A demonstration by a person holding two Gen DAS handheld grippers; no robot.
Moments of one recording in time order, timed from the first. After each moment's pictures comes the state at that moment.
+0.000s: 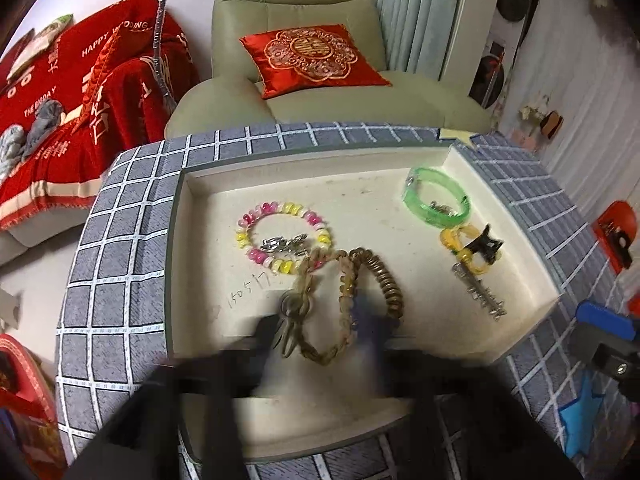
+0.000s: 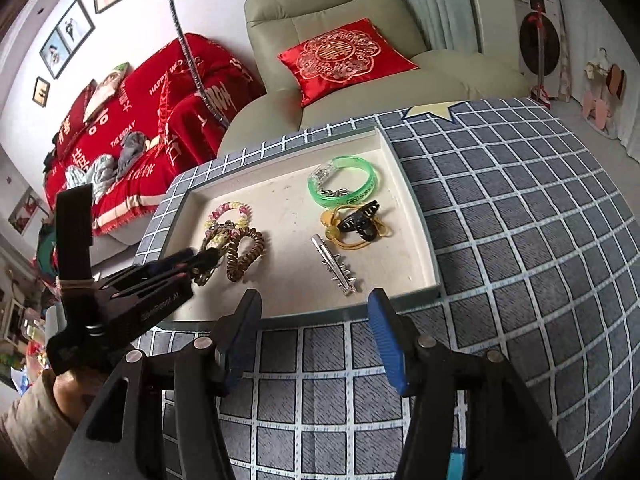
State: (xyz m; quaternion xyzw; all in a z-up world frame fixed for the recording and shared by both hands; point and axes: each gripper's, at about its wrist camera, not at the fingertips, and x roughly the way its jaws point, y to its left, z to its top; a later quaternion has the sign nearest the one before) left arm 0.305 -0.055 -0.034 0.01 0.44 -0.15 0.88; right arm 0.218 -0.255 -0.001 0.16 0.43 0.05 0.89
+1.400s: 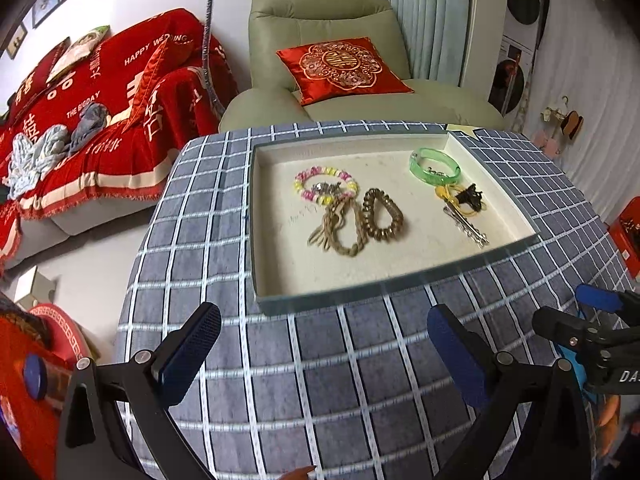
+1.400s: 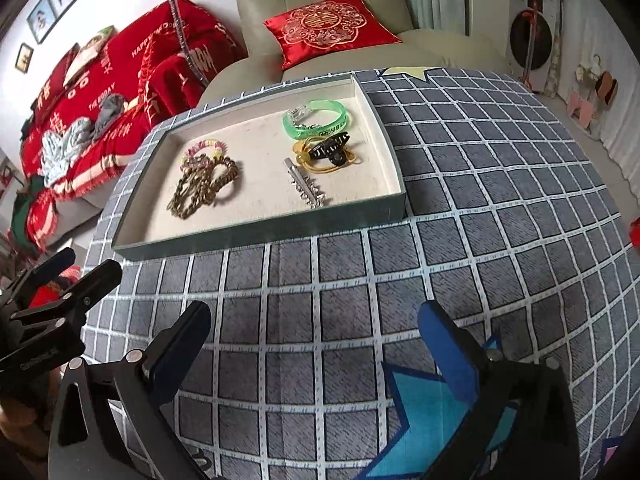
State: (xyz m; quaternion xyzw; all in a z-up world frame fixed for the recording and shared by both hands) left arm 0.202 -0.028 -0.007 0.04 0.43 -0.09 0.90; right arm 0.177 -0.244 -0.023 0.09 0.49 0.02 0.87
